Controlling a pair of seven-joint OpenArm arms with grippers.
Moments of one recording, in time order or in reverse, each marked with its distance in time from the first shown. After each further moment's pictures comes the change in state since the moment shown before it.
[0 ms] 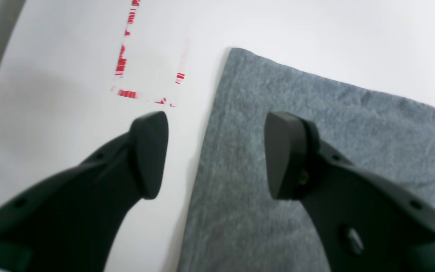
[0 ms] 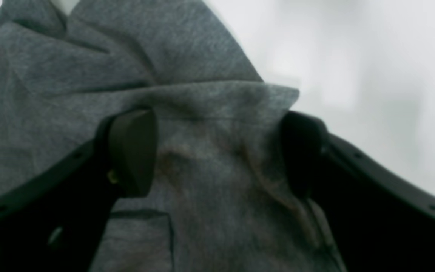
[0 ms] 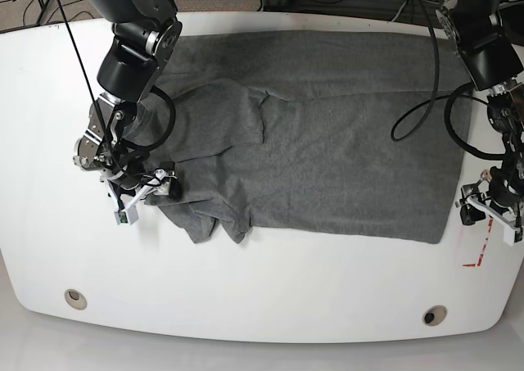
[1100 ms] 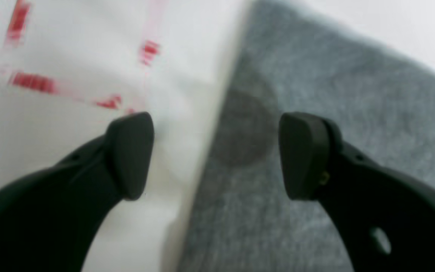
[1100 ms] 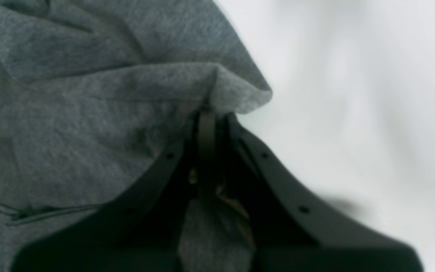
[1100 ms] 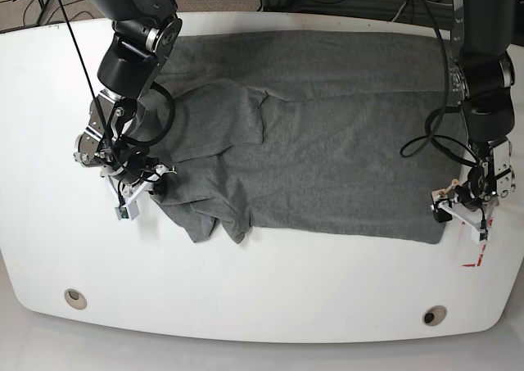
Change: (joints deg) left arm -18.7 -0.9 14.7 -51.6 10.6 0.3 -29.4; right arm -0.6 0.1 0.0 0.0 -0.1 0.0 -0.6
